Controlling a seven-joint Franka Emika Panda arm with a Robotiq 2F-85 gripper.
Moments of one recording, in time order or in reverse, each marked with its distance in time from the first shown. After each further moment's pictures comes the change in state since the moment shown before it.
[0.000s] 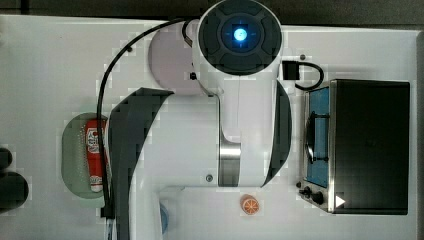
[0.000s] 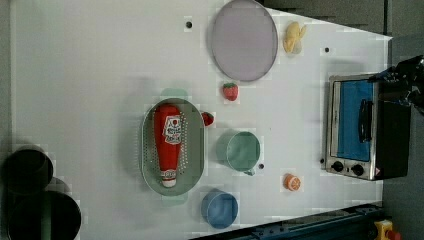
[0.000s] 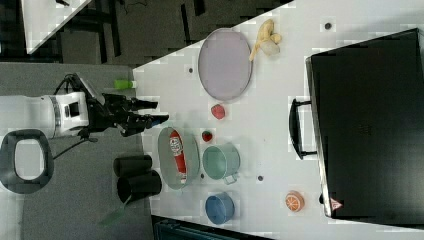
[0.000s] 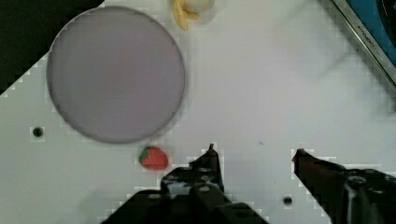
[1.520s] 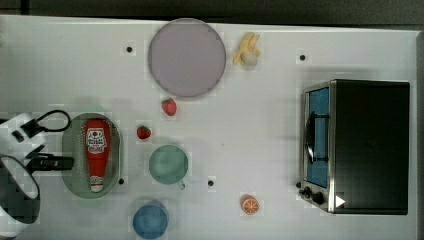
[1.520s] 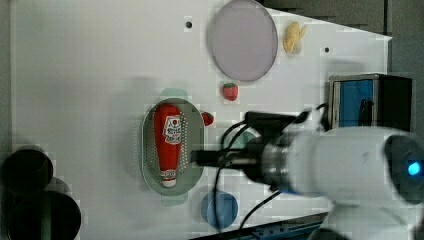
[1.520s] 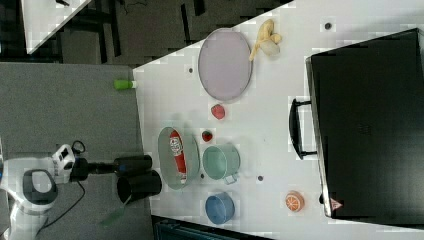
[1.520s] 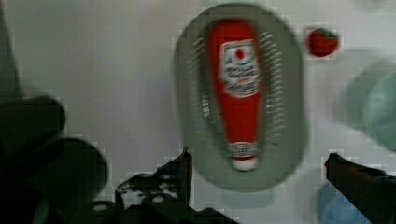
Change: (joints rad) arm 0.012 0.121 0.724 -0.166 0.026 0.237 0.048
